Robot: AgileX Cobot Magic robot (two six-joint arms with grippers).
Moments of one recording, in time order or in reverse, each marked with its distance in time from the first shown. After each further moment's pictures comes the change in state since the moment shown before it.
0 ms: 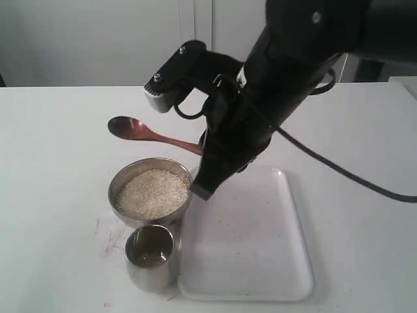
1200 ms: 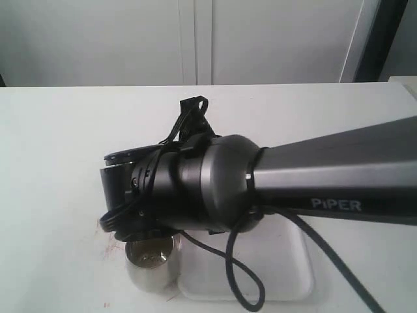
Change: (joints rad) left arm 0.000 0.000 0.000 0.000 0.000 0.000; right arm 0.359 0.360 0.000 -1.127 0.247 0.375
